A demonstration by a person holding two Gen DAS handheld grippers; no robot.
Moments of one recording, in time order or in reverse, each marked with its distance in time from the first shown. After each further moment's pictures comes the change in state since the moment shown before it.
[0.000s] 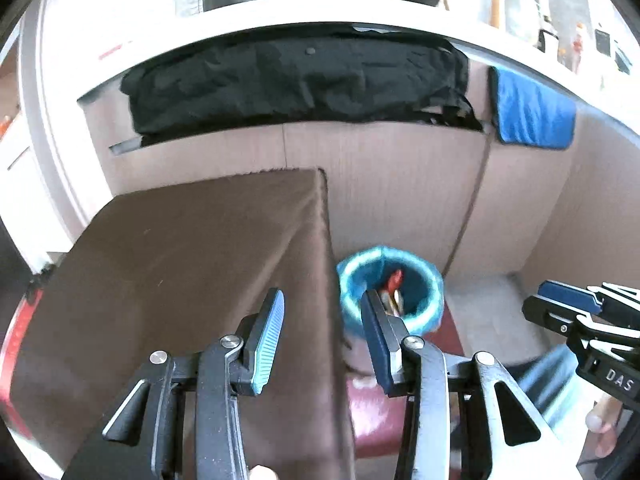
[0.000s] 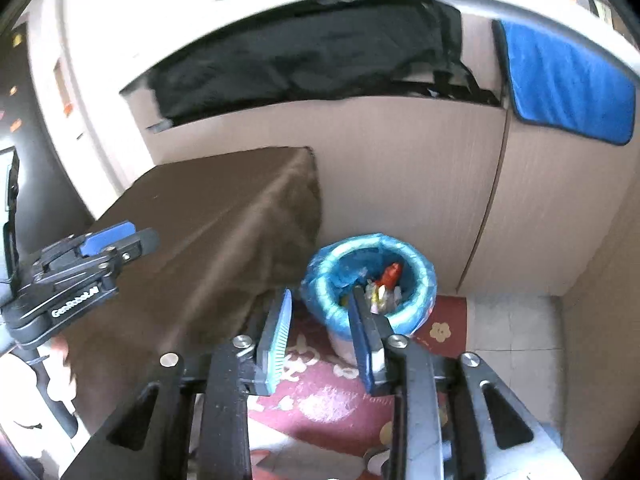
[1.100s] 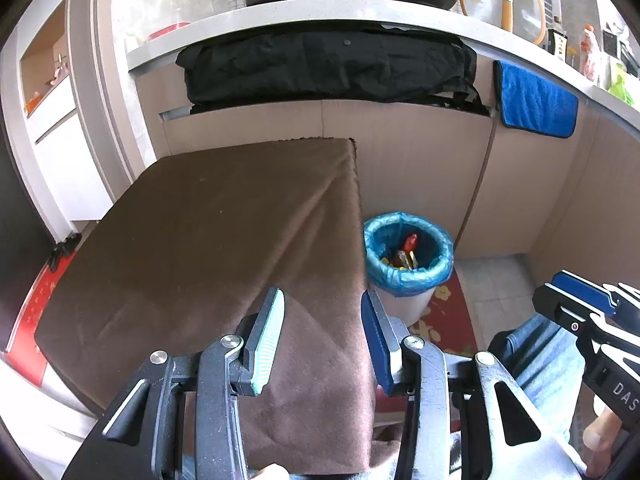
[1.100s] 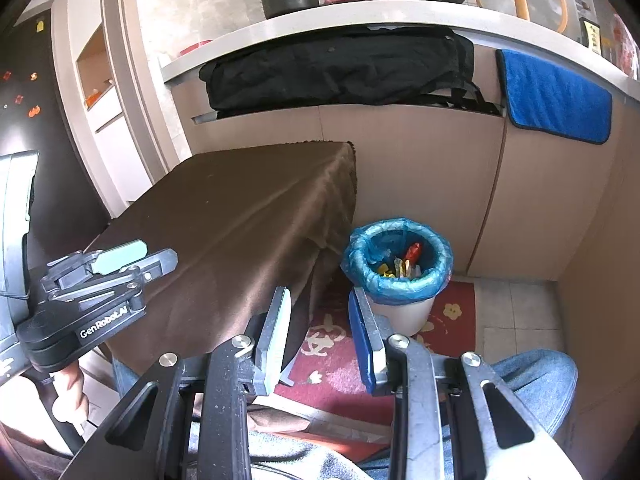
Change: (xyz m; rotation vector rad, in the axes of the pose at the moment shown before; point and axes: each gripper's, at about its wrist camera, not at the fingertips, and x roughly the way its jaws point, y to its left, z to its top) left arm -0.081 0.019 -0.062 -0.056 0.037 0.074; right arm -0.078 0.085 -0.070 -0.017 -0.048 -0.009
